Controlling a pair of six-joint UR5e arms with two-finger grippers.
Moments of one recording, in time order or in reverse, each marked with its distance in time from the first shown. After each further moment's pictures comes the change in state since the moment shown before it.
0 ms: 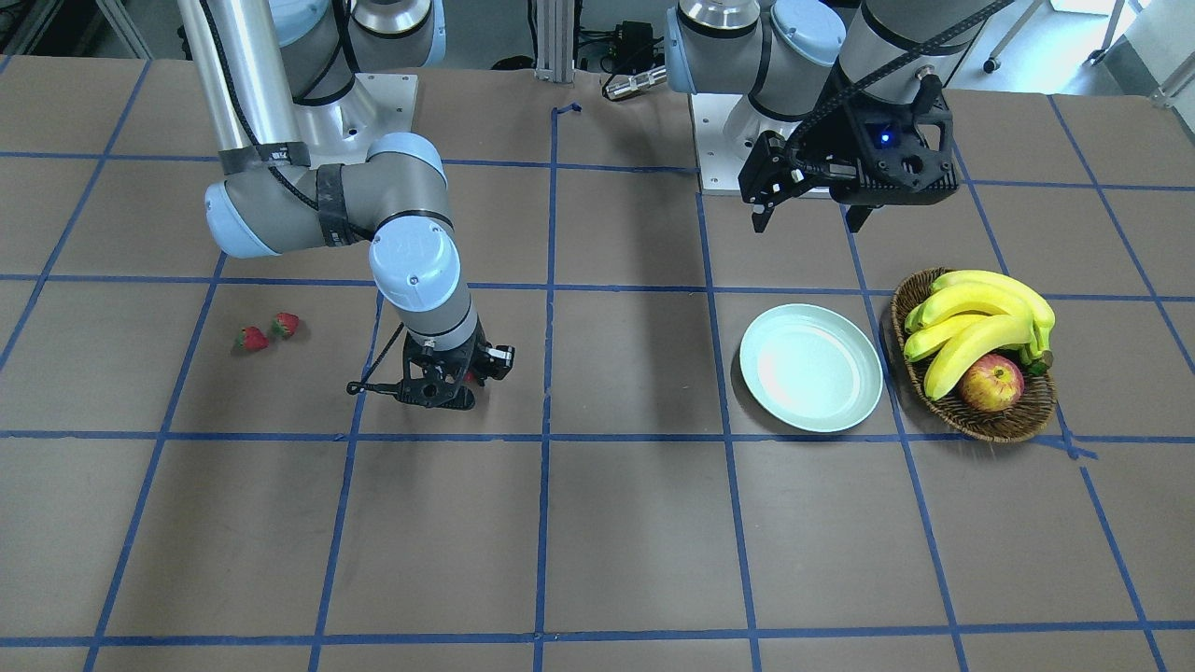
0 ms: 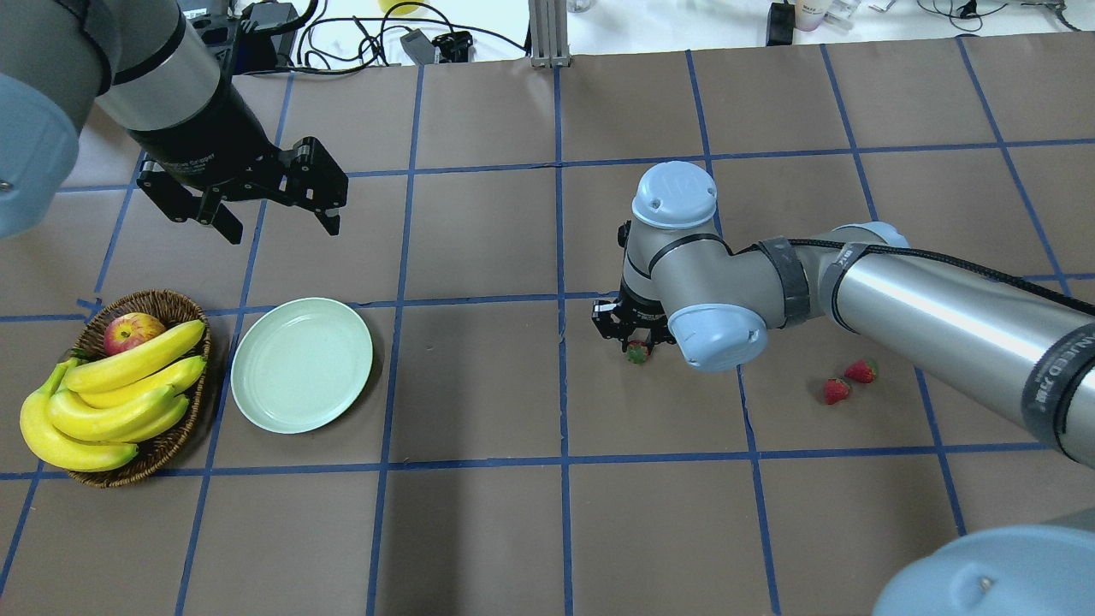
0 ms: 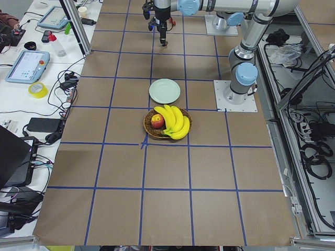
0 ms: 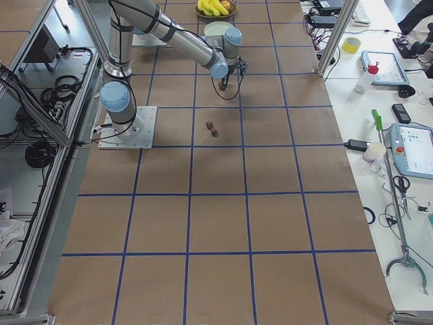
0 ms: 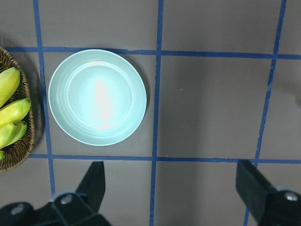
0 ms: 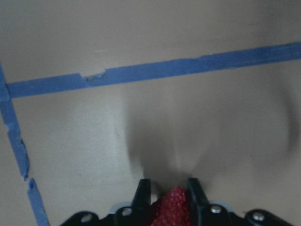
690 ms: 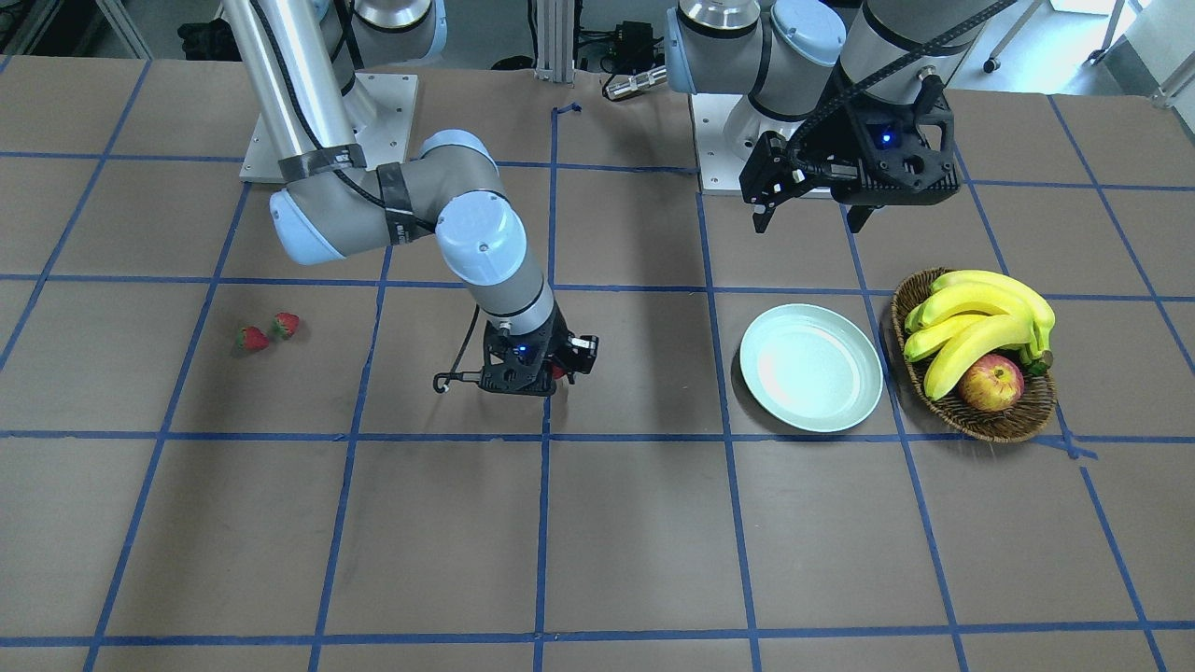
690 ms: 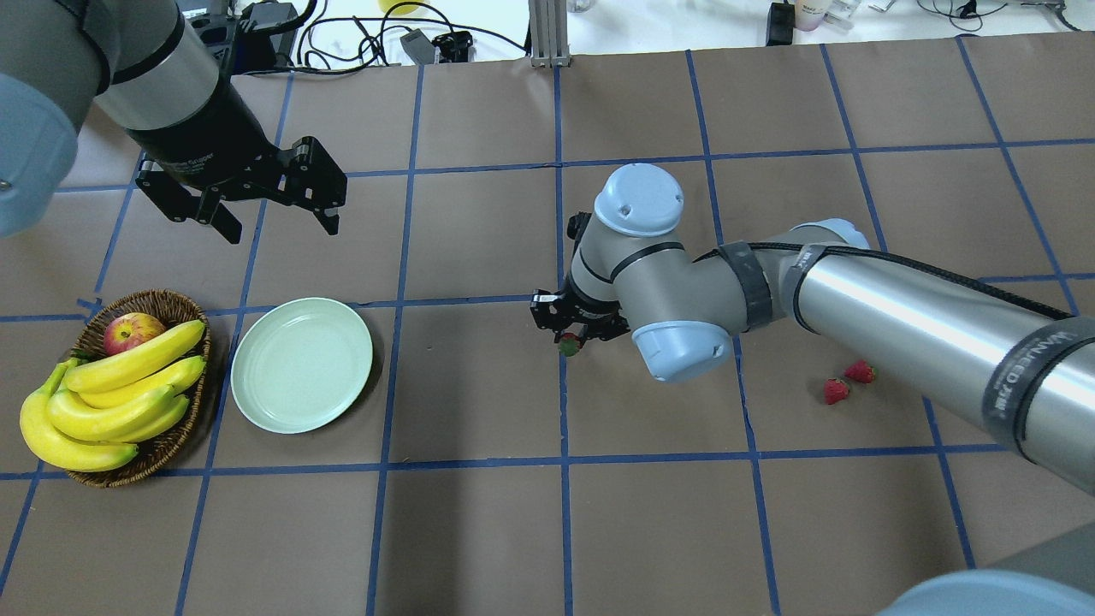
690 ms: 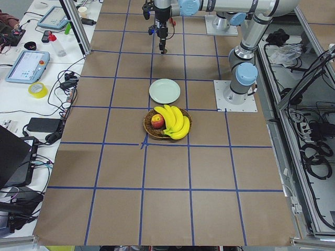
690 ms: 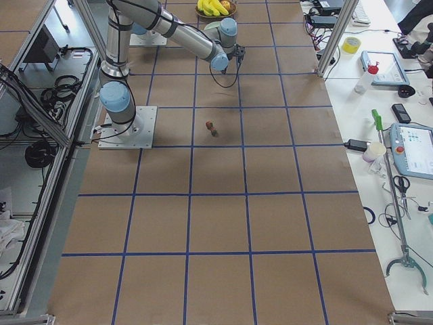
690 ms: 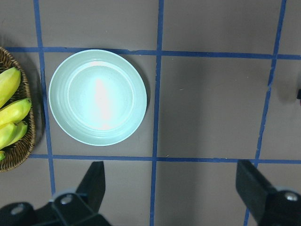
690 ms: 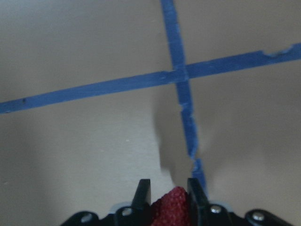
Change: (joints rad) left arm 0.001 -0.001 -0.001 0.000 0.000 0.002; right arm 0.149 0.060 -0.059 -0.173 0.147 0.210
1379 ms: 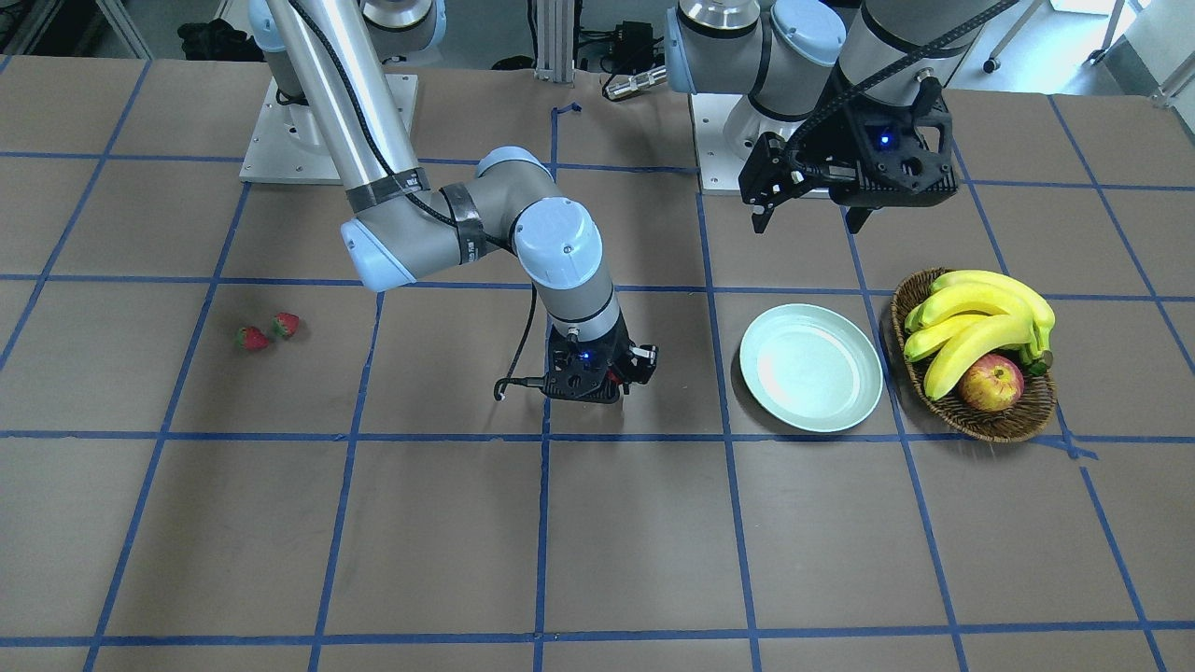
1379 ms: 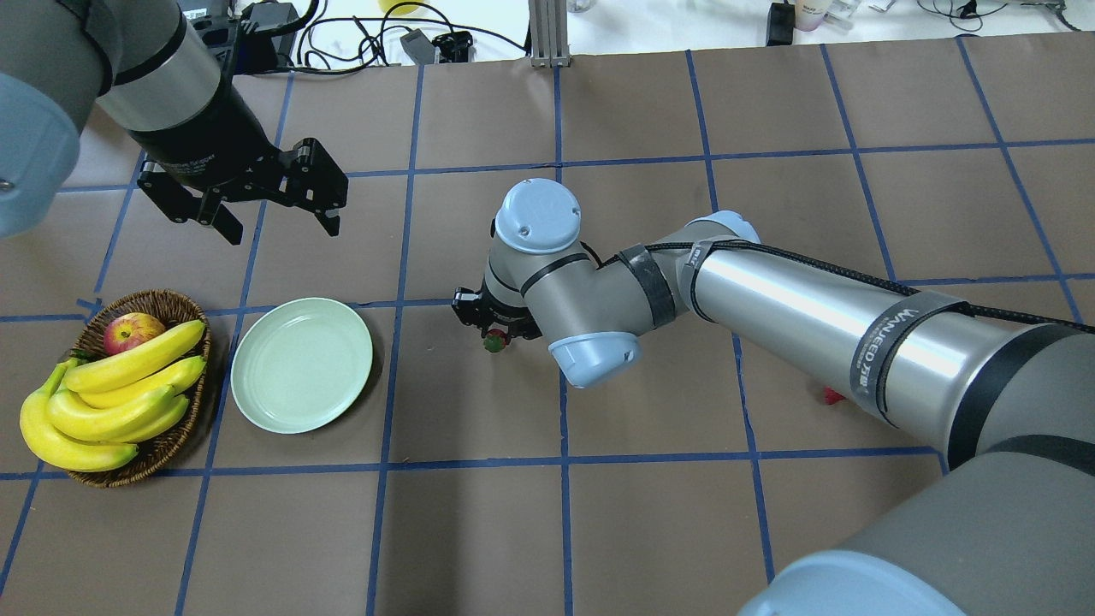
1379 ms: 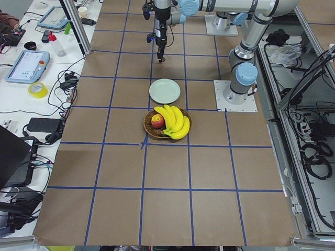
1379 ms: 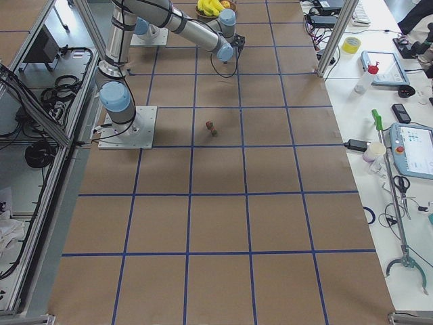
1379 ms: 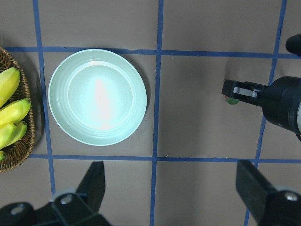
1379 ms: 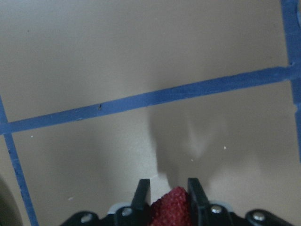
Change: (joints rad) left arm -0.001 -0.001 -0.001 -0.001 0.000 0.001; right arm 0.086 0.078 -0.111 -0.018 -0.024 0.118
